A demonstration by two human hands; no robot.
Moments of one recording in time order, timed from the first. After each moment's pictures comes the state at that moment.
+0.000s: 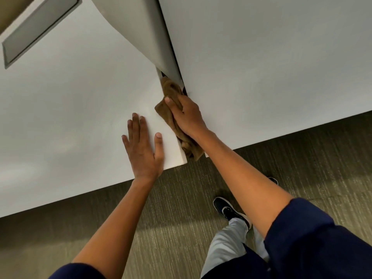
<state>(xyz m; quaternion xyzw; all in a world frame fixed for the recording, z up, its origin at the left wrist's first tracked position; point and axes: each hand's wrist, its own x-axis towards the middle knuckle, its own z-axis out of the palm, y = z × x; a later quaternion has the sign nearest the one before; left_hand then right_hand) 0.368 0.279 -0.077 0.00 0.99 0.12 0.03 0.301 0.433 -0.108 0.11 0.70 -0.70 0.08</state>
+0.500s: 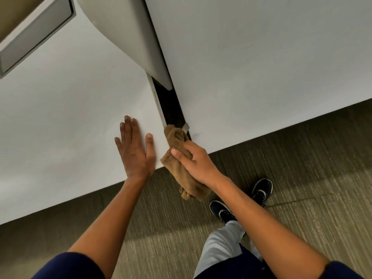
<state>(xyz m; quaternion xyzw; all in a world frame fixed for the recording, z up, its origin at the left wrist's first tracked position) 0.369 0.279 -0.077 0.00 0.99 0.11 0.03 0.428 0.454 -0.113 0.06 0.62 -0.76 0.18</state>
